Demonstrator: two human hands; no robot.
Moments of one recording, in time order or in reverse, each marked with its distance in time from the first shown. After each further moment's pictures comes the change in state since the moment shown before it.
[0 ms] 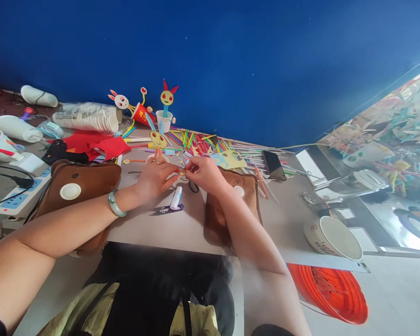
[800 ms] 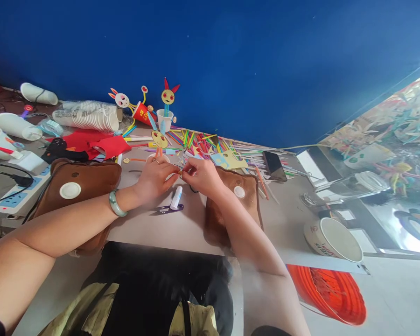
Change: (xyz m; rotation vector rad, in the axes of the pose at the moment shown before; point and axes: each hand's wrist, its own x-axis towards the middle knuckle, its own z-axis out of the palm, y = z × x) left_hand 0.000 0.001 0.001 0.022 0.061 -0.002; right_hand -0.005 -0.008 0.006 -0.058 0.011 -0.014
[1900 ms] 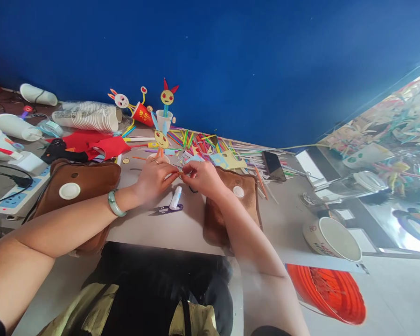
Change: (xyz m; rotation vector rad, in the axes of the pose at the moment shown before) left_hand 0.001 -0.002 0.000 -0.042 -0.014 -0.002; right_hand -0.004 0.007 -0.003 -0.020 -0.067 0.029
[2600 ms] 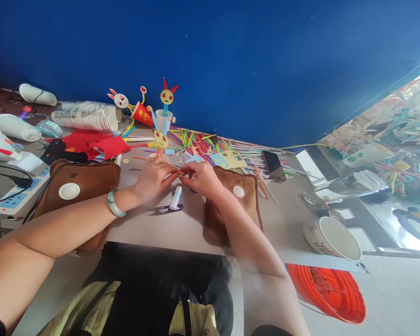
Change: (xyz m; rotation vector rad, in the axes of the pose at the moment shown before) left_hand 0.001 0.003 -0.005 -0.036 -0.050 -0.031; right_hand 0.000 0.005 0.006 0.034 -0.003 -0.072
